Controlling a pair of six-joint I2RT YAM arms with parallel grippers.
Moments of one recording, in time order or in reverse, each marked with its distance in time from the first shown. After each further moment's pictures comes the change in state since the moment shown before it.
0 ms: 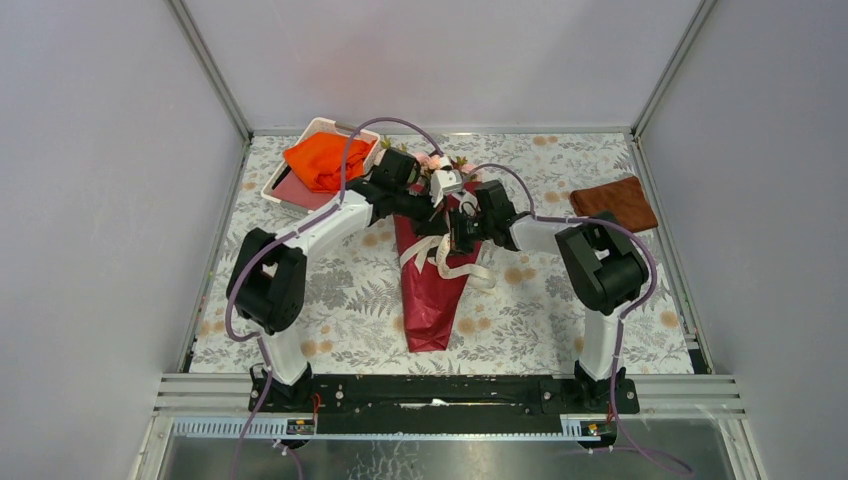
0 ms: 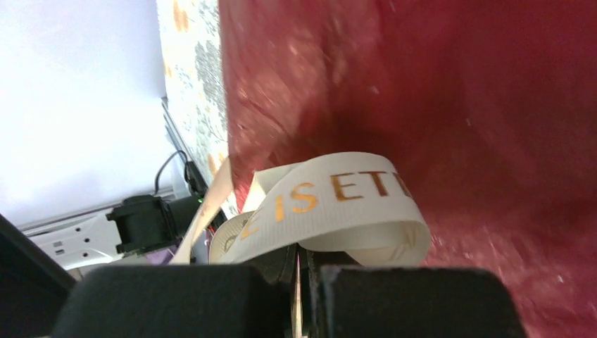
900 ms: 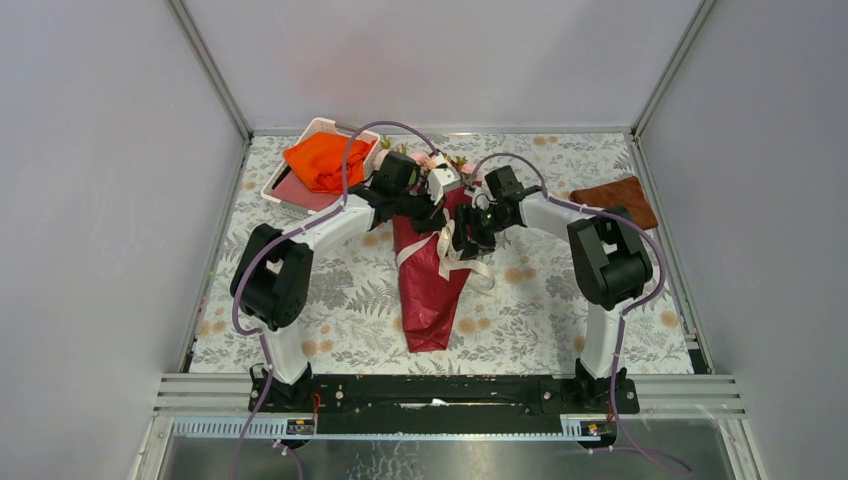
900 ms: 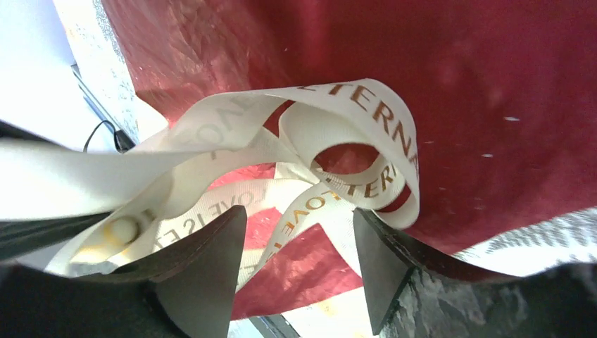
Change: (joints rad) left arm 0.007 0.022 -0.050 0.145 -0.134 -0.109; right arm -0.077 0.022 0.182 -0.511 0.043 -0.296
